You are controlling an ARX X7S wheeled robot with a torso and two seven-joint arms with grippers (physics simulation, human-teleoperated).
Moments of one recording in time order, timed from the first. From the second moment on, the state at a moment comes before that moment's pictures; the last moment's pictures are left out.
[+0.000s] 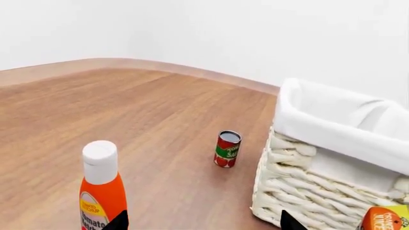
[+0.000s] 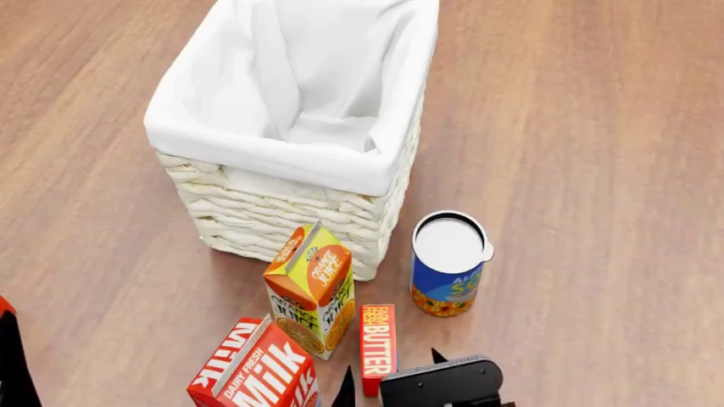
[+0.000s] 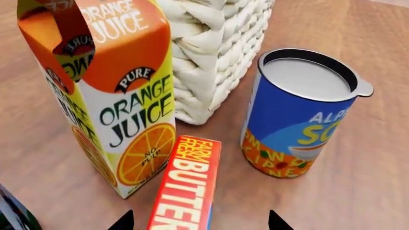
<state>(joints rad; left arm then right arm) 0.10 -0.40 -0.08 0.63 -0.62 -0.32 -0.37 0.33 0.19 -0.45 0.18 0.24 0.23 0.19</state>
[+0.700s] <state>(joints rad) 0.12 -0.41 -0.08 0.65 -0.63 -0.31 -0.38 0.38 0.18 -0.46 0.25 0.26 0.27 0.18</state>
